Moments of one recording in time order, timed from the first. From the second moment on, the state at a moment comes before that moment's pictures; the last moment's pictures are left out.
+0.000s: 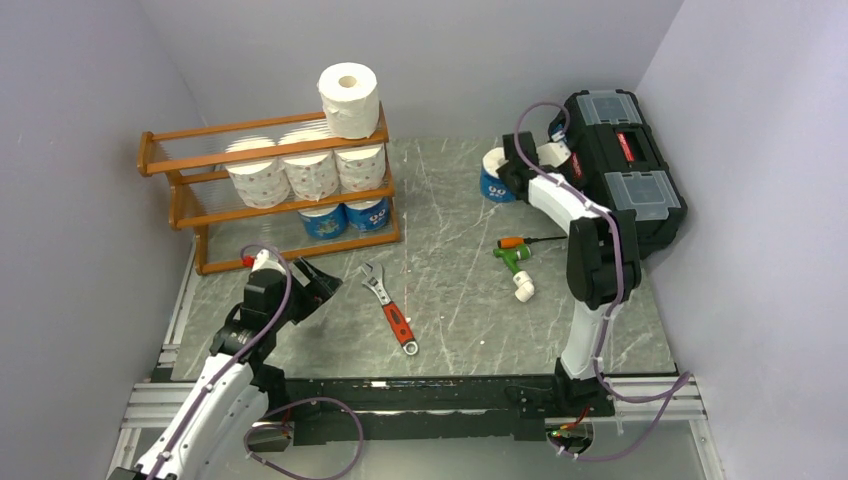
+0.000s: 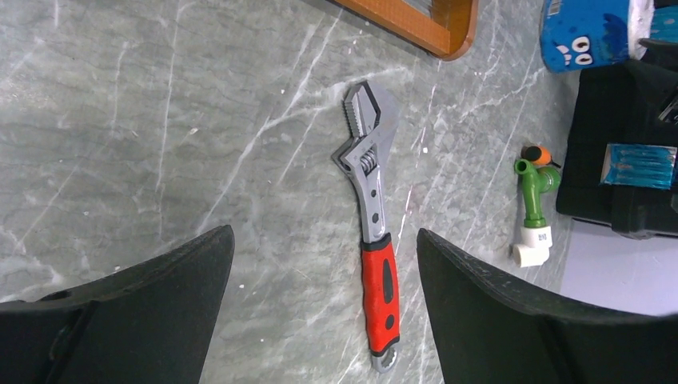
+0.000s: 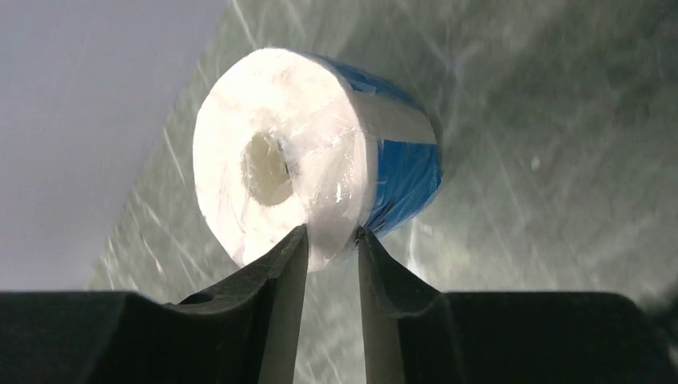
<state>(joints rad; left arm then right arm) -0.25 0.56 0.31 -0.32 0.07 -0.91 0.21 1.97 1.51 -0.26 0.44 1.06</state>
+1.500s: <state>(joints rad) -0.26 0.45 0.31 -0.48 0.02 -0.90 0.33 2.17 1.80 -0.34 0.36 0.34</state>
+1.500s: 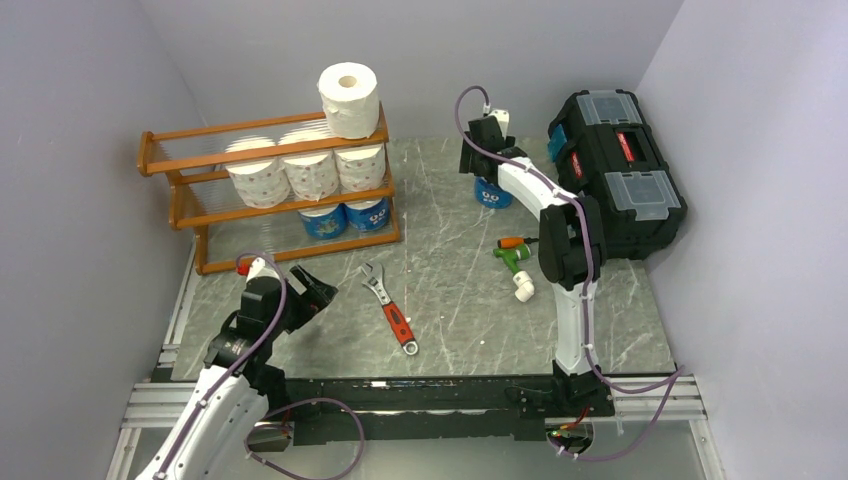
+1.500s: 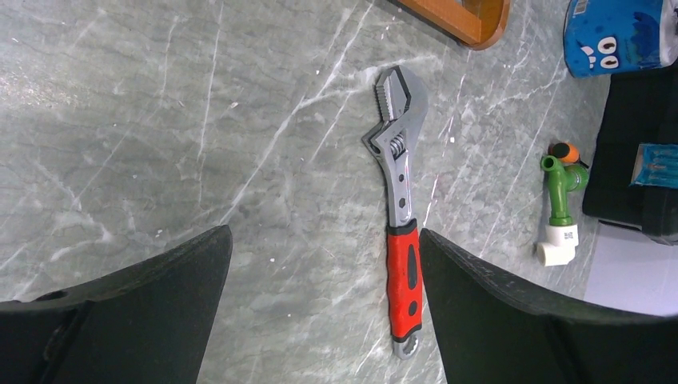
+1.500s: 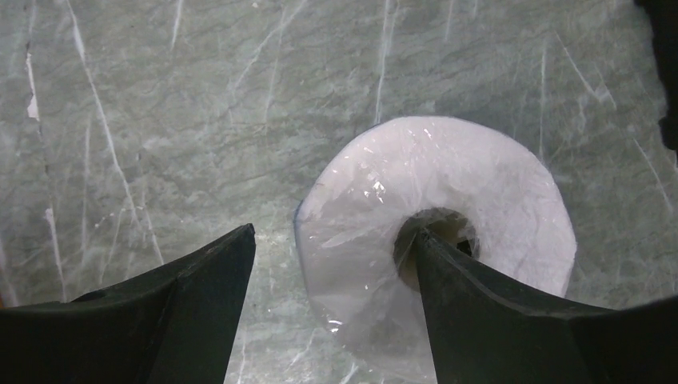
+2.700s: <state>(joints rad) -0.26 0.36 0.47 -0.64 -0.11 -0.86 0.51 1.76 1.40 -0.39 0.43 0.37</state>
